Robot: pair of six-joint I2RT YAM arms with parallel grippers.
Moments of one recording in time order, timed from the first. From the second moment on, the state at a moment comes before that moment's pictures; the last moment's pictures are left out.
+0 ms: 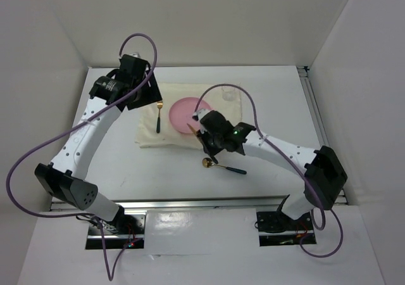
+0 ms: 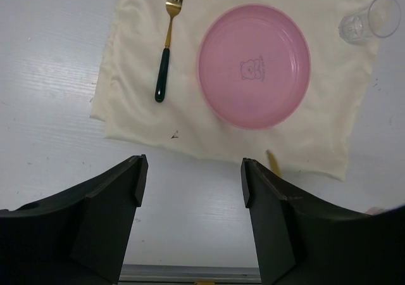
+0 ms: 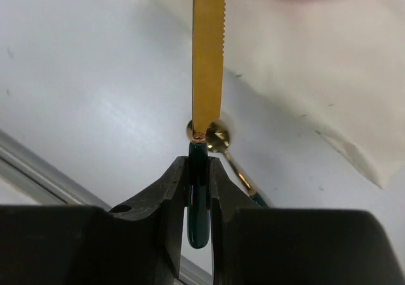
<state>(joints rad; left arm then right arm) -0.36 1.51 1.74 -1.05 -0.24 -0.61 0.87 1.51 1.12 -0.53 0.07 0.19</state>
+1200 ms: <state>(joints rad) -0.35 1.51 1.69 -1.04 -0.21 -0.60 0.49 1.77 1.24 -0.48 0.14 0.53</state>
